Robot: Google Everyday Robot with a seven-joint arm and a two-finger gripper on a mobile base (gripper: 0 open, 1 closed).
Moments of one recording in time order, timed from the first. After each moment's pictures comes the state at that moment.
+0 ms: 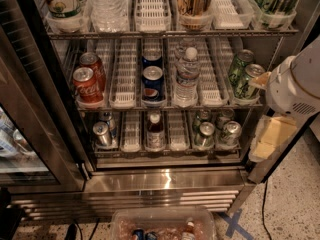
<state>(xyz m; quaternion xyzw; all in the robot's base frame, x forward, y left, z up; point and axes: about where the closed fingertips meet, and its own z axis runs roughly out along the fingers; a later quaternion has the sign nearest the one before) 0.451 -0.204 0.892 -0.63 0.75 -0.02 0.20</state>
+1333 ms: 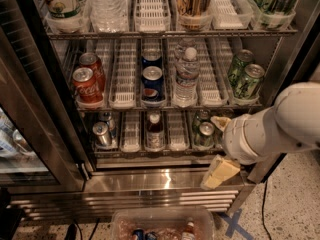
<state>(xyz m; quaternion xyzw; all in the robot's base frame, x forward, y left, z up) 0.451 -0.133 0.775 -0.60 0.74 0.06 0.29</state>
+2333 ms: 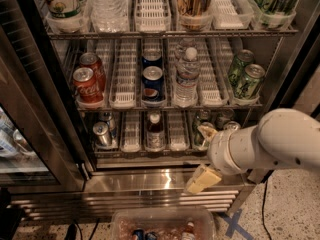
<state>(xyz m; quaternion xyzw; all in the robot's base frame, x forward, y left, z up) 0.456 -0.099 0.737 -0.59 0.73 0.09 0.33</state>
